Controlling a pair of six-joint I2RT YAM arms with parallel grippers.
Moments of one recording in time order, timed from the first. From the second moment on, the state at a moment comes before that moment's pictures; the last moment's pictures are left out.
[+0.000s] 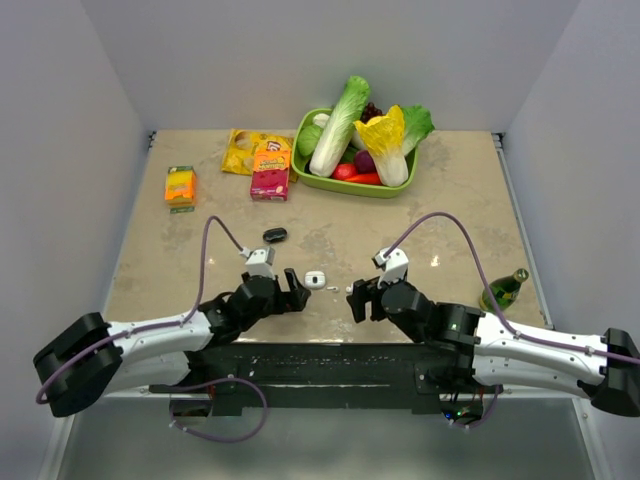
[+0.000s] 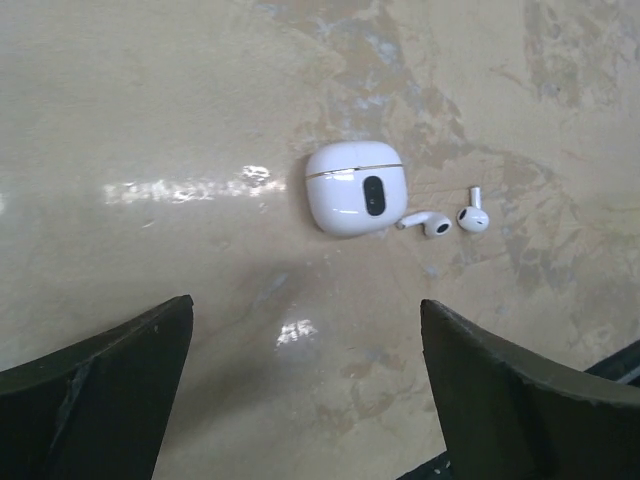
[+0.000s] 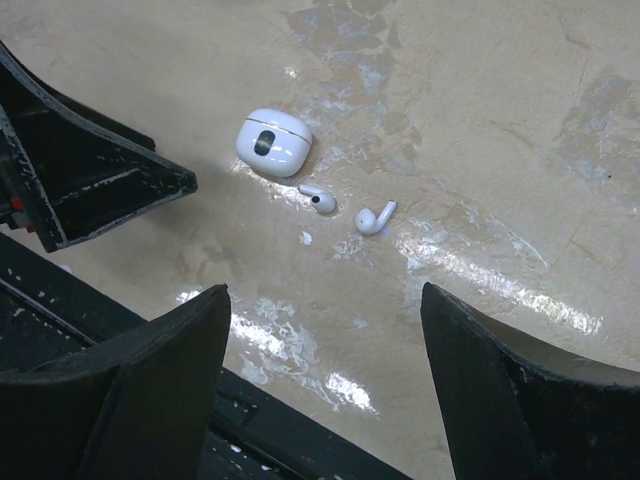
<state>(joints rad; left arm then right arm) -0.93 1.10 0.28 0.24 -0.32 -0.83 1.20 0.81 0.51 -0.27 0.56 0.56</state>
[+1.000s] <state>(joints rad) -0.98 1.62 0.86 -0.19 -0.53 -0.88 1.20 0.75 0.60 -0.31 0.61 0.54</state>
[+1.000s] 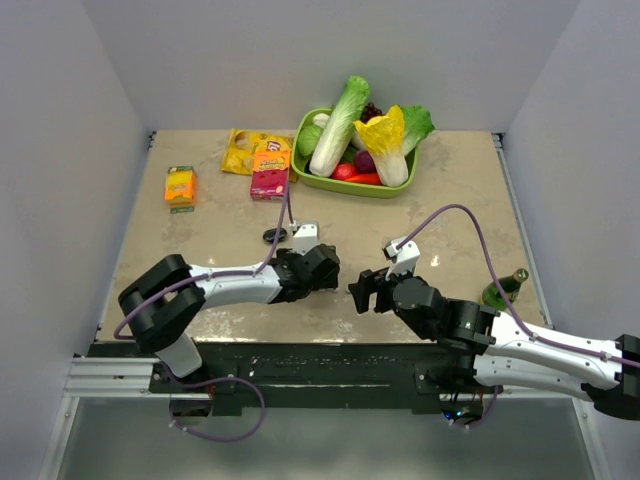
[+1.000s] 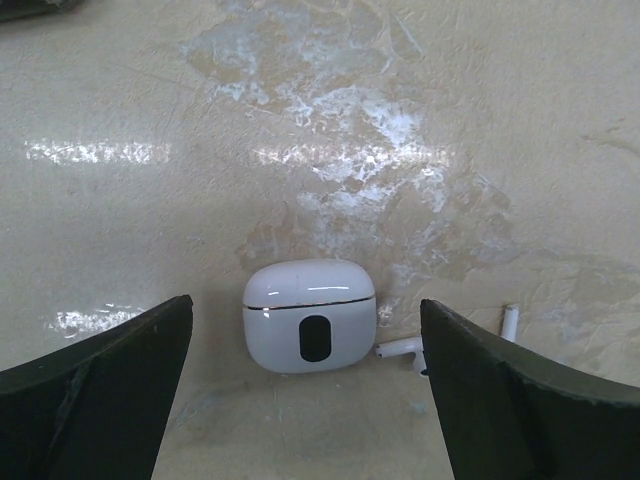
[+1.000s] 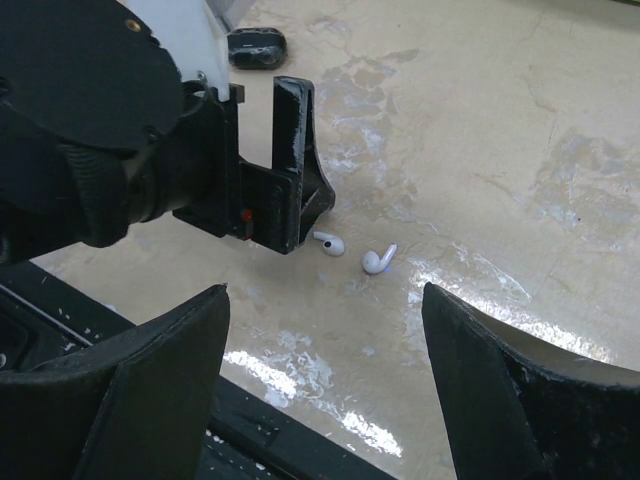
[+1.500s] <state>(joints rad) -0.99 1.70 0.91 -0.27 -0.57 -0.88 1.20 0.73 0.59 -0.31 0.61 0.54</state>
